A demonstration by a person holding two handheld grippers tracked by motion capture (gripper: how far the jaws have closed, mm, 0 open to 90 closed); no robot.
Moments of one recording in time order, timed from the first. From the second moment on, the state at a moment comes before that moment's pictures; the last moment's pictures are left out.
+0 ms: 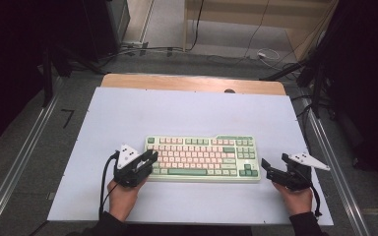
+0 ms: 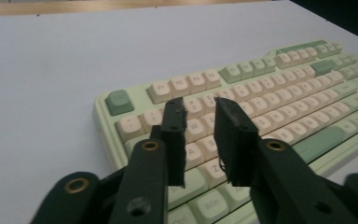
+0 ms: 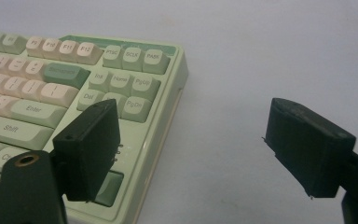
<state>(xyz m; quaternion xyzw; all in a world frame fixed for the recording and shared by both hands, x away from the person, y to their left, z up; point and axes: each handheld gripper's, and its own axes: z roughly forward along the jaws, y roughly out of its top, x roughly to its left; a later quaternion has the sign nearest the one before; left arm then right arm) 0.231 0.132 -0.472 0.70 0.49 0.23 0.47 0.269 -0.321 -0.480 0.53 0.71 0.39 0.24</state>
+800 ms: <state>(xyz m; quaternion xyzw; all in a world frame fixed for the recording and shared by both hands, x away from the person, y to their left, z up) 0.274 0.083 -0.483 0.74 0.47 0.16 0.44 0.269 -0.320 -0.481 0.52 0.72 0.39 0.24</state>
